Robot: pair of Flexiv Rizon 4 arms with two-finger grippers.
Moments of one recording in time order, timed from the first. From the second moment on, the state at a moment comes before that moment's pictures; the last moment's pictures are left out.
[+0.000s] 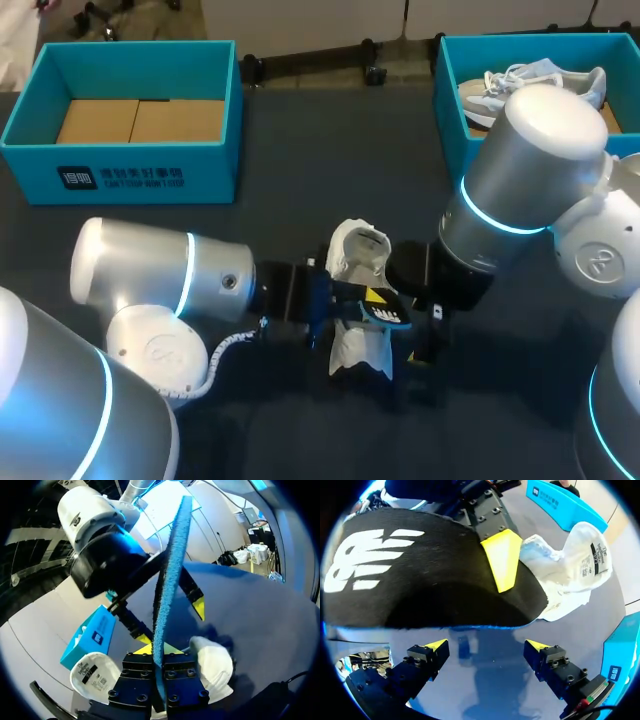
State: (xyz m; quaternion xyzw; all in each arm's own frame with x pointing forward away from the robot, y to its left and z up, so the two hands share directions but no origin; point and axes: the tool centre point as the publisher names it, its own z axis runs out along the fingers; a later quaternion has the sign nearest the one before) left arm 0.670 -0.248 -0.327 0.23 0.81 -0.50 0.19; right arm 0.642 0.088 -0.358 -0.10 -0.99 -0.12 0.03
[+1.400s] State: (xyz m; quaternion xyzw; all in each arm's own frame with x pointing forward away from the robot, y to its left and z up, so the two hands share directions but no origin) left arm 0.682 -0.236 -0.347 0.25 0.79 -0.51 0.23; right arm 0.642 0.088 -0.358 -0.10 -0.99 -0.12 0.03
